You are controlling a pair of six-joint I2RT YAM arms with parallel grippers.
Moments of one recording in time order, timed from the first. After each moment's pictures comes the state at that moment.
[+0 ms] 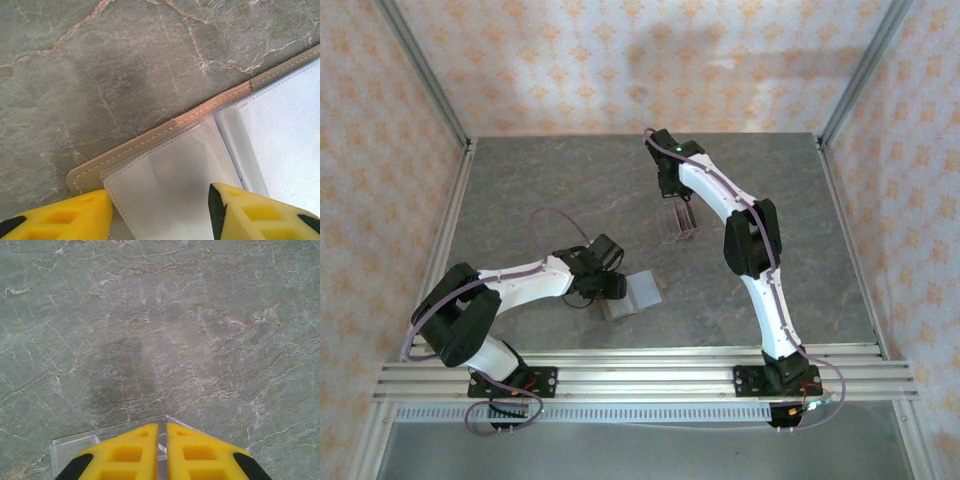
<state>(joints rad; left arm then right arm) -0.67 1.52 0.78 -0.47 0.02 -0.69 0.50 2.35 2.19 -1.09 0.35 0.38</state>
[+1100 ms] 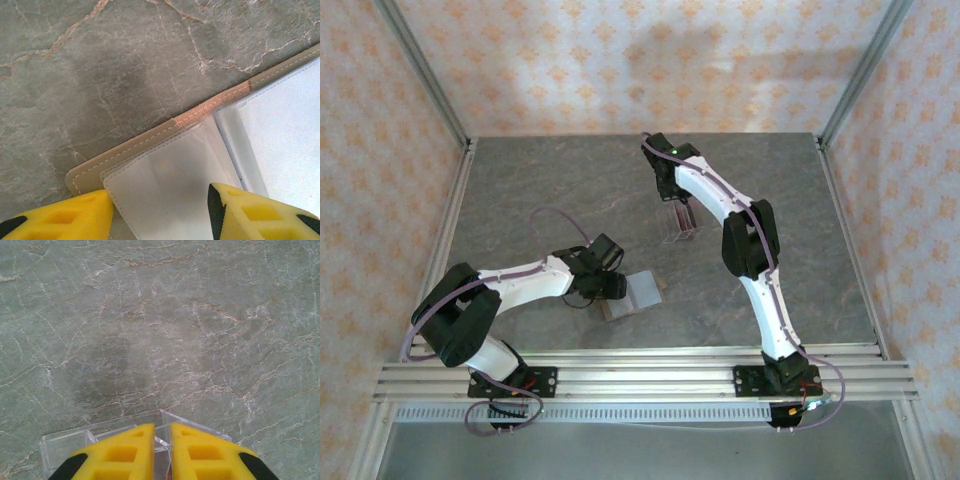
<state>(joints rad) -0.67 1.52 0.78 -0.47 0.03 -0.69 0.52 2.35 2.18 -1.10 0.40 0.38</state>
